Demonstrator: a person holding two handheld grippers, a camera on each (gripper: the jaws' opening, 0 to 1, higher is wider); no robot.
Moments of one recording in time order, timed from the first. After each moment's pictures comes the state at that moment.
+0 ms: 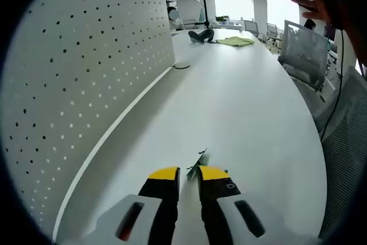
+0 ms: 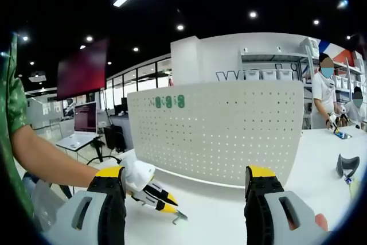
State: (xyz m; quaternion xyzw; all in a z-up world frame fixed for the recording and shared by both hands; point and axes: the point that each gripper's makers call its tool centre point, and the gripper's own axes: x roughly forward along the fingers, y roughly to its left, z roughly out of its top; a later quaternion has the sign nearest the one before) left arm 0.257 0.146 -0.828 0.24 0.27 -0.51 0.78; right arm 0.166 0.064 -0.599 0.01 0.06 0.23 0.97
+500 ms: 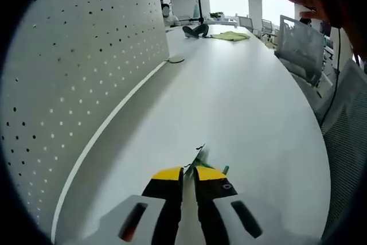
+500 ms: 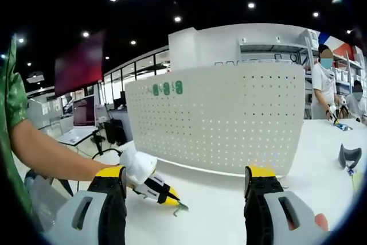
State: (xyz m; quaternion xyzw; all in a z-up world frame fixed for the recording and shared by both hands) left arm 0.254 0.144 -0.842 0.25 0.28 -0.52 0.77; right arm 0.170 0.065 -0.634 0.02 0.11 0.23 0.97
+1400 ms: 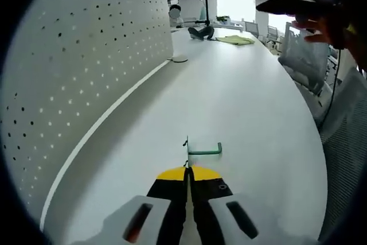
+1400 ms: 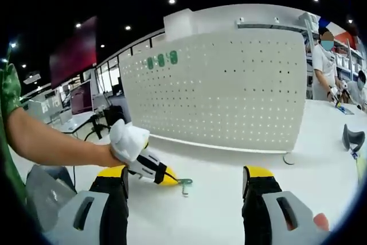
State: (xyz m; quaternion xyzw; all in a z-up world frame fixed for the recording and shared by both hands) left arm 0.247 0.144 -0.846 0.22 0.29 -0.51 0.78; right arm 0.169 0.063 -0.685 0.02 0.17 0.23 0.96
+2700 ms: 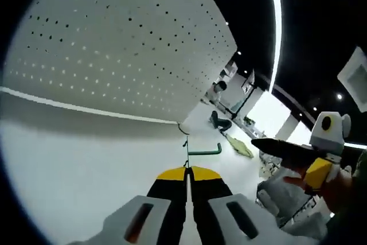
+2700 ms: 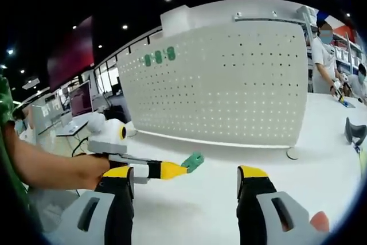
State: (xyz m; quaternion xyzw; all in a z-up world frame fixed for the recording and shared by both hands) left arm 0.223 0.102 -0.752 -0.27 0.26 -0.41 0.83; right arm 0.173 0.066 -0.688 0.04 0.18 0.23 0.95
